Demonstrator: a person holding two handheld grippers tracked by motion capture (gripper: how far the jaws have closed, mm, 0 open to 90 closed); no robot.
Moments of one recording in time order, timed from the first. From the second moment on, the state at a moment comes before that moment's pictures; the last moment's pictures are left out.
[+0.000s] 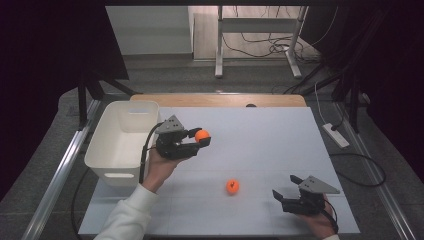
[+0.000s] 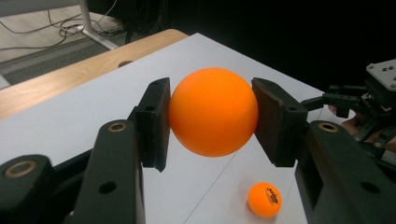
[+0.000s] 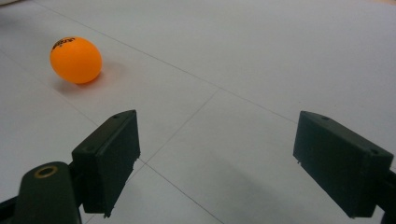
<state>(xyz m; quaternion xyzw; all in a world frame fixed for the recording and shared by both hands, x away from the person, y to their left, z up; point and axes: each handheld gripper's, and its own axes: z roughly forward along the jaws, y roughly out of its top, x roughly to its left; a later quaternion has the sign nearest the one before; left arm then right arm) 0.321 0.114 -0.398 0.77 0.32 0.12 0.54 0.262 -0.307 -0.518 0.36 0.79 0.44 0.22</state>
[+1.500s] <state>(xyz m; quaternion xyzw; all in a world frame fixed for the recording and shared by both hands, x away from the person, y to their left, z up) 0.324 0.150 -0.357 0.74 0.34 0.15 0.56 0.262 -0.306 -0.518 0.36 0.79 0.44 0.22</state>
